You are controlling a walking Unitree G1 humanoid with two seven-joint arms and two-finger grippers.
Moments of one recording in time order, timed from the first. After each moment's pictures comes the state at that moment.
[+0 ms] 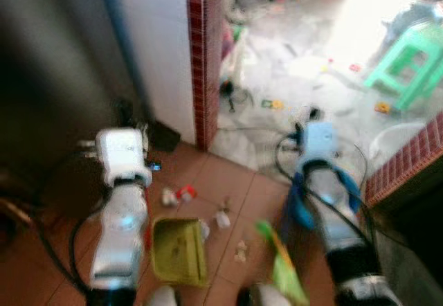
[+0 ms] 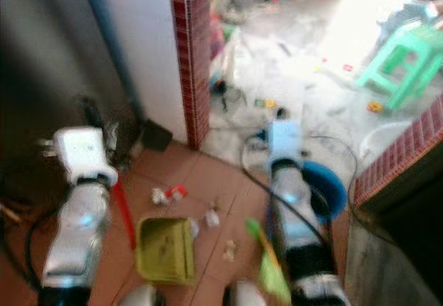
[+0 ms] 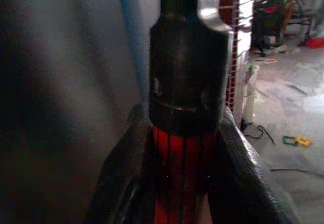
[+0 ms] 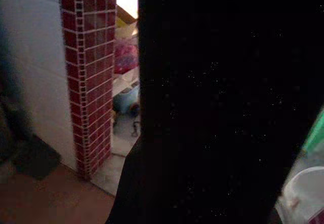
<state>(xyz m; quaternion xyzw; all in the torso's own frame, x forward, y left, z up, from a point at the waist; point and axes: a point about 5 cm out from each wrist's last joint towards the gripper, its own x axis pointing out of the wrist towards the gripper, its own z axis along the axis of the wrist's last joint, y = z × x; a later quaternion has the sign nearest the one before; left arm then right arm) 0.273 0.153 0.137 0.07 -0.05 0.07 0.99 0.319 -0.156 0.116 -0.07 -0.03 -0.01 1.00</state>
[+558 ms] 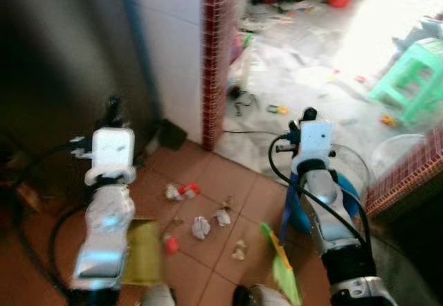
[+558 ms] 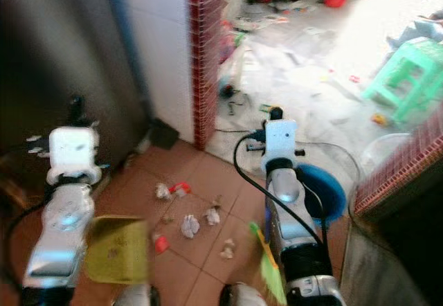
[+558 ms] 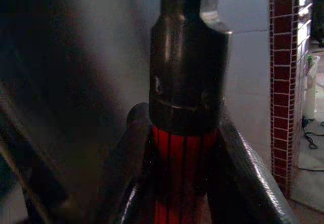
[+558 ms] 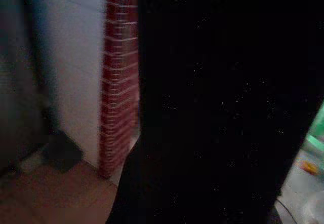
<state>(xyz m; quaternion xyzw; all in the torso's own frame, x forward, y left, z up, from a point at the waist) 0.271 0.167 0.139 0.14 -0.06 0.10 0.98 0.318 -0.148 0.112 -0.07 -0.03 0.00 1.00</state>
